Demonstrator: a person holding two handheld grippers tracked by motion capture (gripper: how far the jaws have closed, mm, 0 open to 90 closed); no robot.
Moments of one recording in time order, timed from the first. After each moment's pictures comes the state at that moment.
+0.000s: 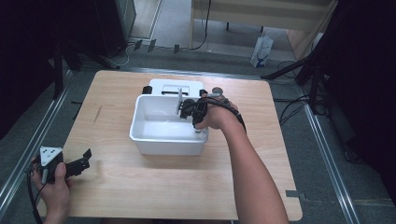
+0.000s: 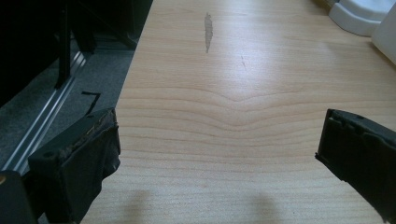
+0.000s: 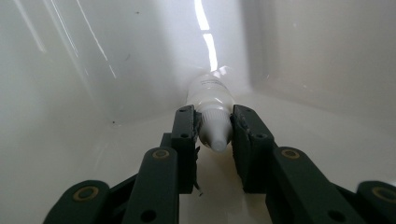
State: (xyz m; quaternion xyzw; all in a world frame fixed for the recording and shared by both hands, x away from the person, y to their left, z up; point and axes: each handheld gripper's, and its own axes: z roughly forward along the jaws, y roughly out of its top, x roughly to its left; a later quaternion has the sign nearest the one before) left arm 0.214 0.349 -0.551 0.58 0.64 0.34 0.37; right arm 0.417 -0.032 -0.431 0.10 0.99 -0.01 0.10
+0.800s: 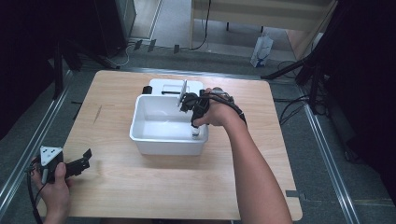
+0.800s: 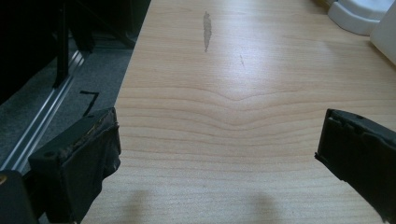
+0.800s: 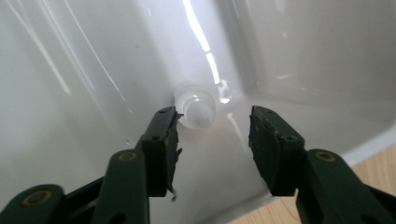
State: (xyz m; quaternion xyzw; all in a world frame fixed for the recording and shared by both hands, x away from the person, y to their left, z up) left arm 0.214 0.350 -0.551 0.58 0.64 0.34 0.37; right arm 0.418 -0.037 -0.411 0.17 0.98 0.04 0.09
